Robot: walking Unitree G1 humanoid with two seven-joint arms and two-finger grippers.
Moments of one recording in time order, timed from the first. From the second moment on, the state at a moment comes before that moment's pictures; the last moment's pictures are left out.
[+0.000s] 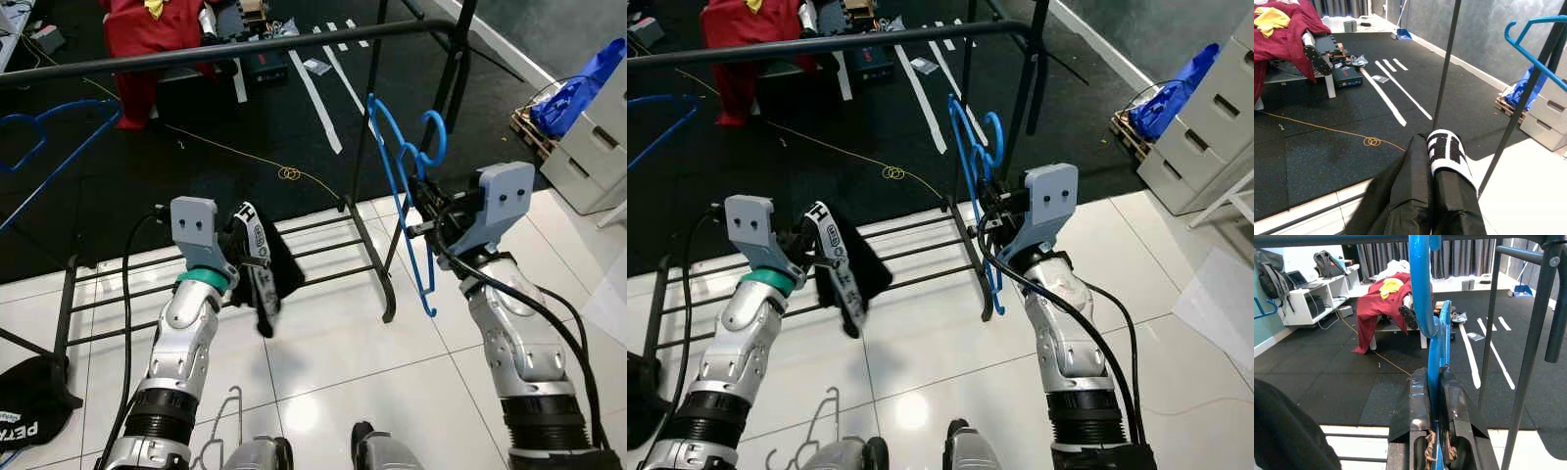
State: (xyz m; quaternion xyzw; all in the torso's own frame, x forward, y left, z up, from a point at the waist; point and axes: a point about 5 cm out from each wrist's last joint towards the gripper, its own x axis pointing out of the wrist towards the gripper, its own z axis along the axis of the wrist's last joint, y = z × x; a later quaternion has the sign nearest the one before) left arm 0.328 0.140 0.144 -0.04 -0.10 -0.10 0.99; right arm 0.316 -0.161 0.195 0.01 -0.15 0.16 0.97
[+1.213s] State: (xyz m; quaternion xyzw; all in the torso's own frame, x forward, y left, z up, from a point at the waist) left arm 0.321 0.122 0.149 -0.04 -0.10 -0.14 0.98; right arm 0.310 -0.161 0.179 0.01 -0.12 0.18 0.98
